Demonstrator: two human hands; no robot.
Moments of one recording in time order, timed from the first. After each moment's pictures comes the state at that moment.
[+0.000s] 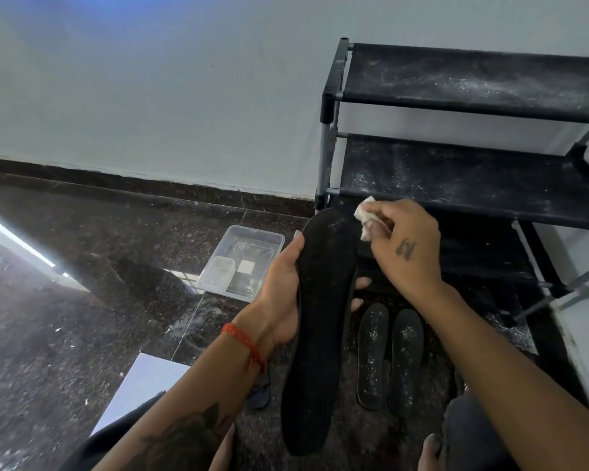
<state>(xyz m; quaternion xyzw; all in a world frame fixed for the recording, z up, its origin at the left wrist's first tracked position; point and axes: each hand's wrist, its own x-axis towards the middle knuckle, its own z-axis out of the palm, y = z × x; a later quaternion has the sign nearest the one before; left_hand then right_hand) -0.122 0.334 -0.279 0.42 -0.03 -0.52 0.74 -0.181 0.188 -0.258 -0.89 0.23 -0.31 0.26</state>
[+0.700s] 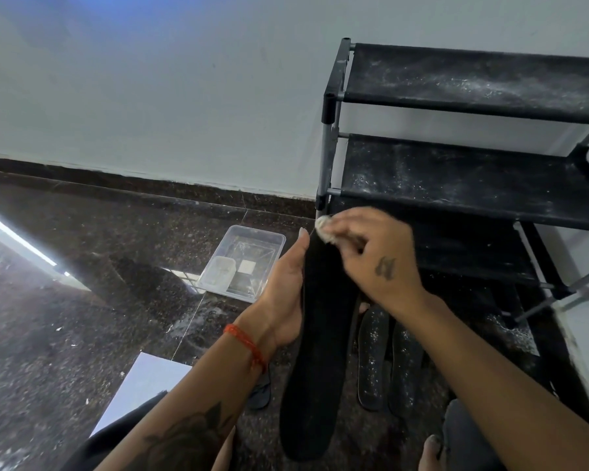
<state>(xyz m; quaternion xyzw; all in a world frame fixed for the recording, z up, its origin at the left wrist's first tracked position) -0.125 0.334 -0.275 0.42 -0.03 -0.51 0.75 -0.177 0.215 -0.258 -0.88 0.08 -0.35 0.30</state>
